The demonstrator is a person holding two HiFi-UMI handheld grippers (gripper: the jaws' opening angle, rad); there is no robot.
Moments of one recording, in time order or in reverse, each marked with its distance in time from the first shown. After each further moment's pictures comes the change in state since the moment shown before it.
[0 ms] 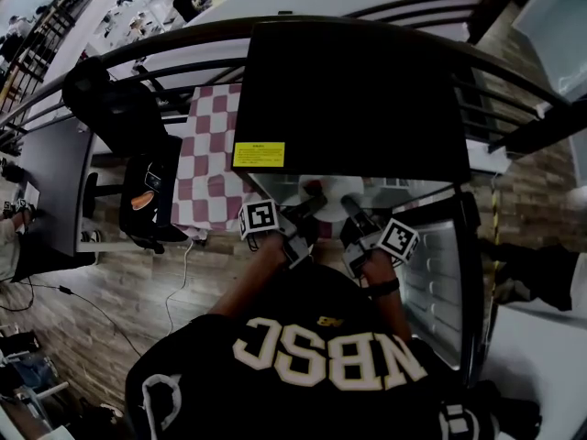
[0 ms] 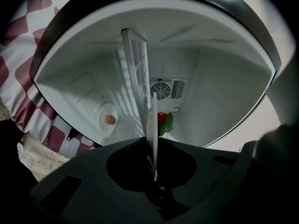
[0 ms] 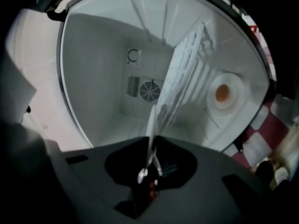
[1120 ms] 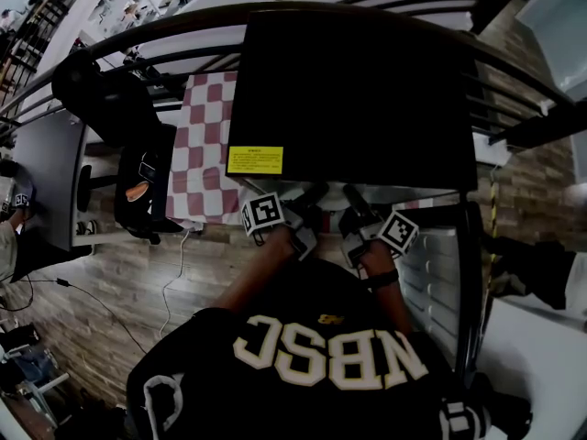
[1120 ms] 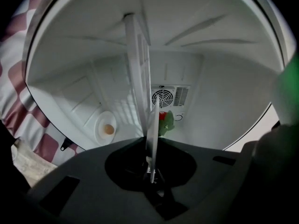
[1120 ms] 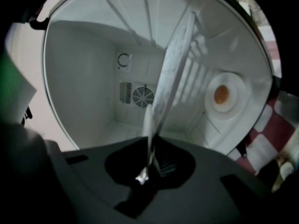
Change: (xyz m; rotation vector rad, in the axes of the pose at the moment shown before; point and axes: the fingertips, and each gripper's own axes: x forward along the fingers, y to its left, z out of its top) left arm 0.020 0.013 0.025 0.010 -0.102 0.003; right arm 0.018 -0.013 0.021 0.037 -0.045 -0.012
